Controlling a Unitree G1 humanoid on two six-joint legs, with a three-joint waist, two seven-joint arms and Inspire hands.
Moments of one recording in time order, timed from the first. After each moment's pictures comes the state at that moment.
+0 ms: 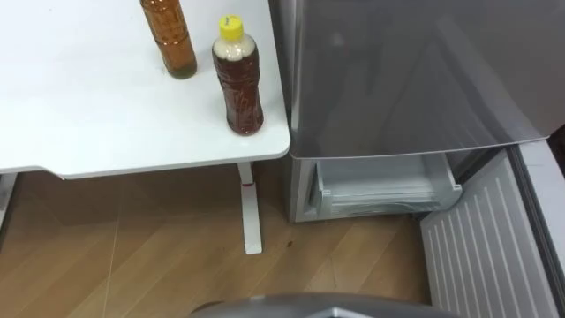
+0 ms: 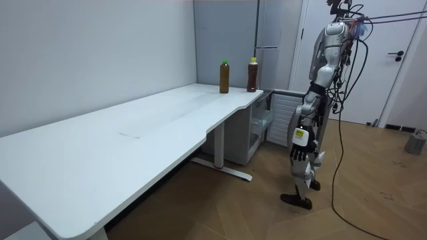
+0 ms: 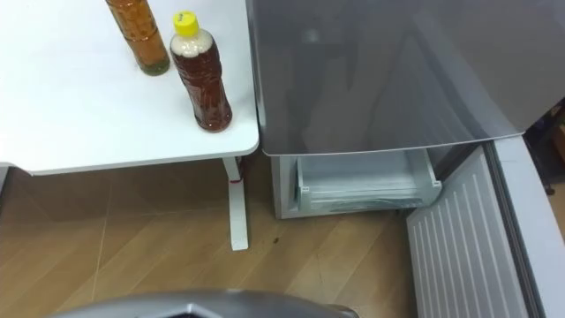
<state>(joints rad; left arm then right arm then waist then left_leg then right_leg) 0.19 0.19 -0.01 1.14 0.46 0.28 -0.14 0.13 -0.22 0.06 1.29 -0.17 0.26 0.05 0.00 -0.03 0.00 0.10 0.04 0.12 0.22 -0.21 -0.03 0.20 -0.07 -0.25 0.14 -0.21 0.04</state>
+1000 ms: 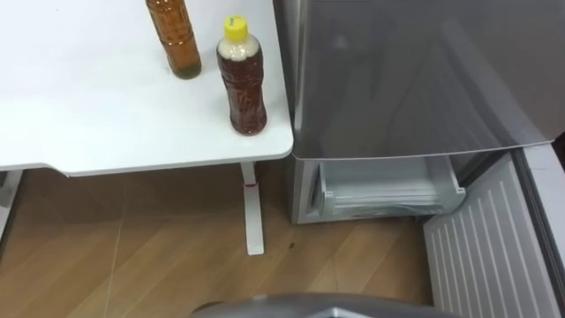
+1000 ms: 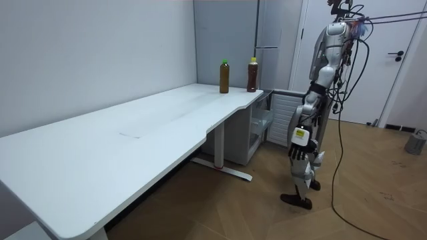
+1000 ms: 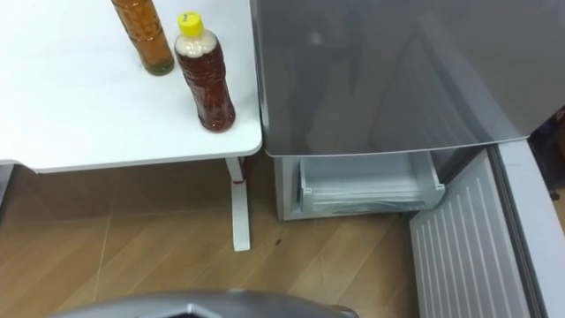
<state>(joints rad) 0.20 0.18 0.03 1.12 0.30 0.27 -0.08 0.12 -0.22 0.05 1.29 -0.17 0.26 0.07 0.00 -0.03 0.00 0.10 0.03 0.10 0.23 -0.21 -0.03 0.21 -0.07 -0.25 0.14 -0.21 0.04</state>
